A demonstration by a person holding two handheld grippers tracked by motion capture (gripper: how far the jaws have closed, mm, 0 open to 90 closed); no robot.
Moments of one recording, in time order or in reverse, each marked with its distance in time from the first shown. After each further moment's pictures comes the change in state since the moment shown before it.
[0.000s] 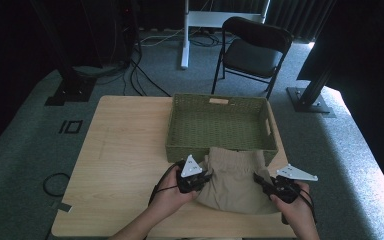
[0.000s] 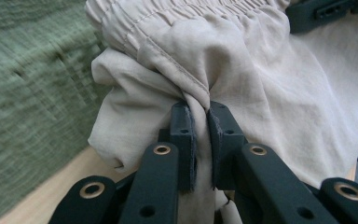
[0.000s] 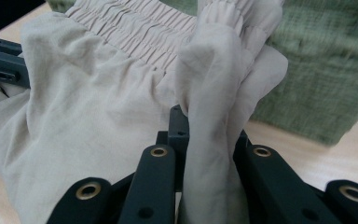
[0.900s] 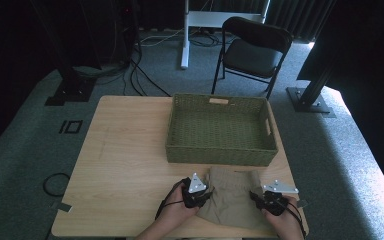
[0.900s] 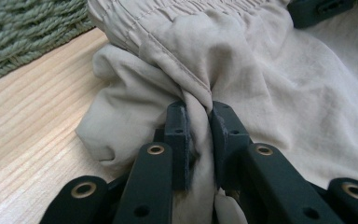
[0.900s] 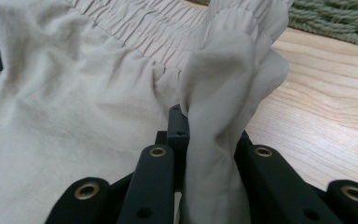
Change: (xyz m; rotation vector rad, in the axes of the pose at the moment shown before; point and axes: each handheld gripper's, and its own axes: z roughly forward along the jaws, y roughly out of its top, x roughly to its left) left arm -0.013 -0.068 0.049 0.102 -0.012 -0.036; right arm -0.005 -0.068 0.039 0.173 -0.073 0.003
